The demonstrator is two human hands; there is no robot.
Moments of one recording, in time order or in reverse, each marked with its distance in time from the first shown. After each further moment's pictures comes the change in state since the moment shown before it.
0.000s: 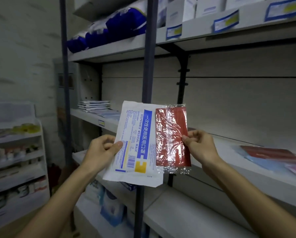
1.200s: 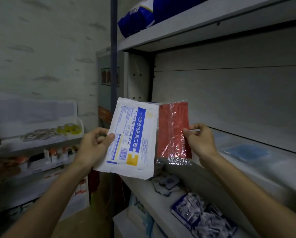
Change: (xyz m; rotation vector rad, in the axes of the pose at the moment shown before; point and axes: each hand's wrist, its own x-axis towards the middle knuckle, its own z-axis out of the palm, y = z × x) left_hand 0.309 -0.189 -0.253 0.075 0.288 -0.043; right_hand 0.242 0.021 0.434 0.066 -0.080 -0.025
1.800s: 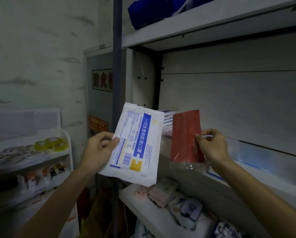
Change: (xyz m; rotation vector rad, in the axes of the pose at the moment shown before) left_hand 0.220 -0.109 -0.043 -0.039 -0.156 0.026; right_hand 0.107 0.020 0.155 -0.128 0.194 0.032
